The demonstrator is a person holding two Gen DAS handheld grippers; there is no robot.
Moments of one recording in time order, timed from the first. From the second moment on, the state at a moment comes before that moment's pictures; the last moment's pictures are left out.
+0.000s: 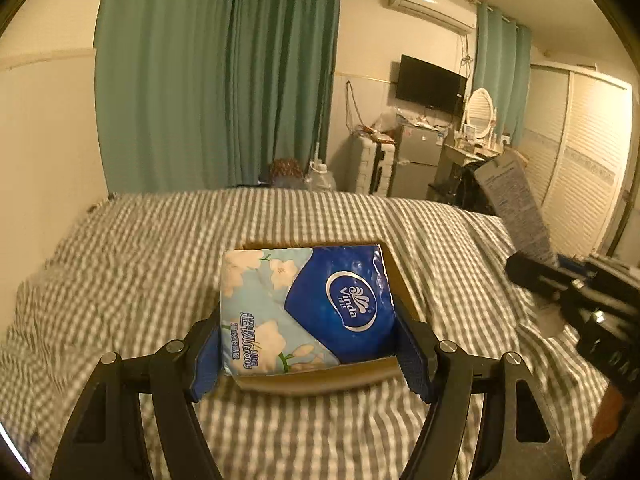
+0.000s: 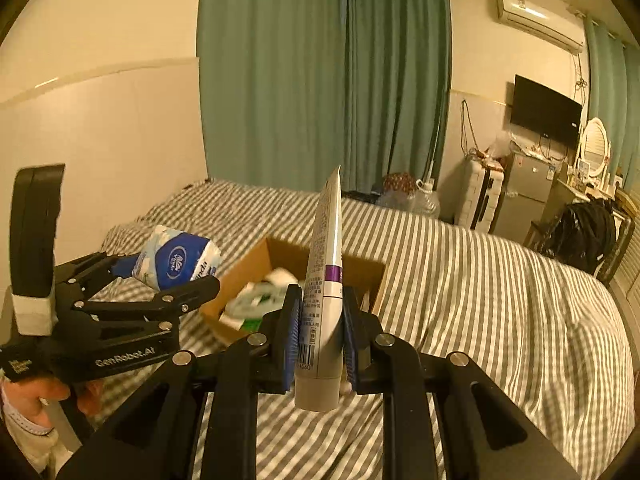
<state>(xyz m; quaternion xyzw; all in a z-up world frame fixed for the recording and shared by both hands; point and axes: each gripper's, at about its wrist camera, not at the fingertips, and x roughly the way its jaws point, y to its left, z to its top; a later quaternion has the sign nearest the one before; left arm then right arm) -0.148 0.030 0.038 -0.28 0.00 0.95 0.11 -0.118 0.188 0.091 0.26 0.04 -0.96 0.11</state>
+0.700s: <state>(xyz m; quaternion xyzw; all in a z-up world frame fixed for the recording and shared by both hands) -0.270 0.034 -0.038 -0.33 0.00 0.94 0.07 -0.282 0.176 0.019 0.33 0.05 -0.93 0.12</state>
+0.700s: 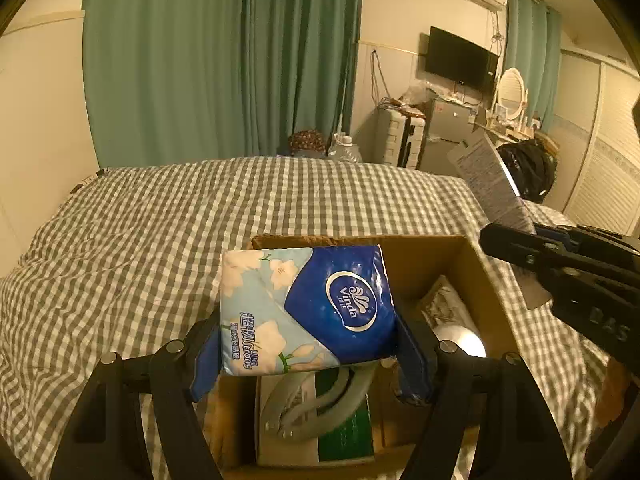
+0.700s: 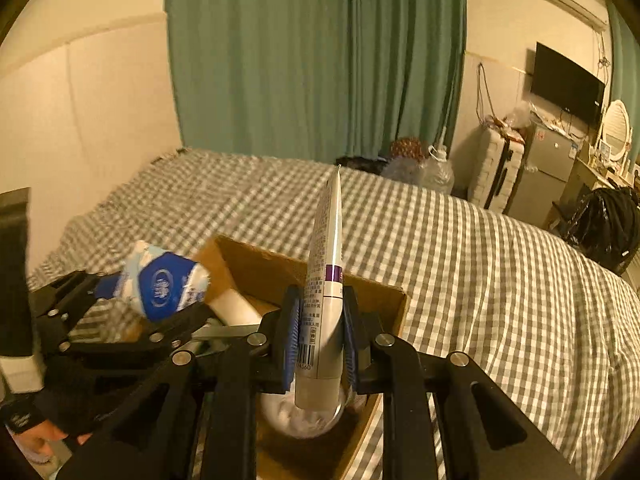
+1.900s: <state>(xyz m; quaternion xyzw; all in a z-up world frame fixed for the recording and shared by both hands) -0.271 0.058 -0.048 -0.35 0.00 0.93 0.10 -0.301 0.187 -0.004 0.37 0.05 -0.92 0.11</state>
